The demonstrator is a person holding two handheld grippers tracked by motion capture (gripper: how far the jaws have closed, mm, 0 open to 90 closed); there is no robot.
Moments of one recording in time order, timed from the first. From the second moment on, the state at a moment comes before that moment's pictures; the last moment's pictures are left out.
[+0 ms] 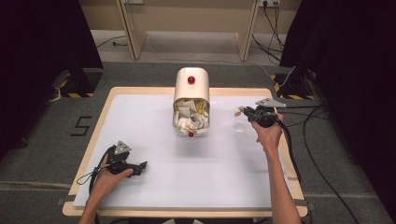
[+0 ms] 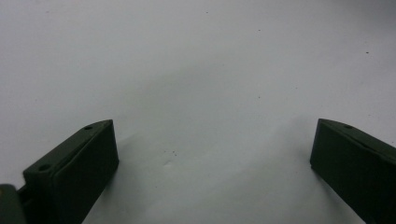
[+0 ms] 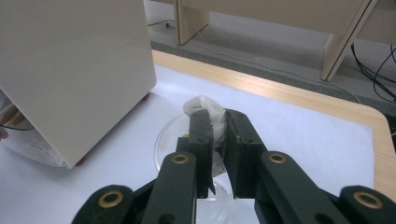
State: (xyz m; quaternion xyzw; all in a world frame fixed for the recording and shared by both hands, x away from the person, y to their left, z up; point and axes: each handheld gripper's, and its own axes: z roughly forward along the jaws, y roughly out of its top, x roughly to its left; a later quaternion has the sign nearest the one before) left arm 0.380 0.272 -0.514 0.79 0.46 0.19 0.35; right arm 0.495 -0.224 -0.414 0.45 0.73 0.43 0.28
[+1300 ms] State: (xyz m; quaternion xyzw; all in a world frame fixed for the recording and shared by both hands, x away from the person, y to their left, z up) left arm 0.380 0.272 -0.514 0.79 0.46 0.19 0.35; right arm 0.496 -0.215 -0.411 0.47 0.74 0.42 0.26
